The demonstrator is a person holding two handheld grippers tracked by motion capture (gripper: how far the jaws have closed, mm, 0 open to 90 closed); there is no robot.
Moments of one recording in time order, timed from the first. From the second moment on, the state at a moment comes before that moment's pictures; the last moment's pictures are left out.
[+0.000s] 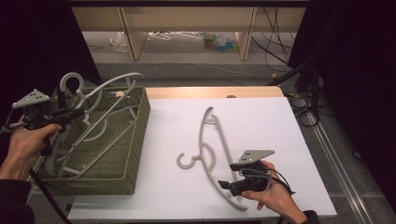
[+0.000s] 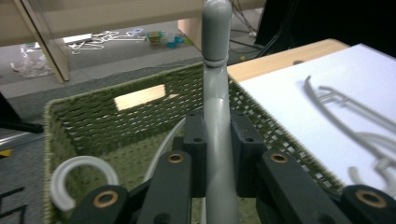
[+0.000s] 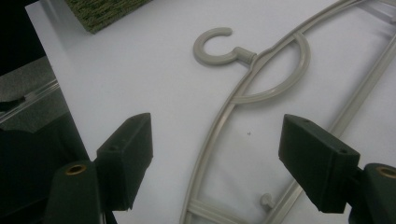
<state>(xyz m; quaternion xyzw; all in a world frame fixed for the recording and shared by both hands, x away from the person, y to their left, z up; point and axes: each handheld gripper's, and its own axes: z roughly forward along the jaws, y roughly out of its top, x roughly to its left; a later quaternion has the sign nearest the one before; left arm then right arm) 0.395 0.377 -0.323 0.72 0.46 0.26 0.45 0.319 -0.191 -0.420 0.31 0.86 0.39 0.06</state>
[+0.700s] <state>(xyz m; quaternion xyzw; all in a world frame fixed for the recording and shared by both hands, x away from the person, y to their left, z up) 0.413 0.377 -0.372 0.77 0.47 0.22 0.37 0.319 -0.190 -0.420 0.31 0.86 0.39 0.05</state>
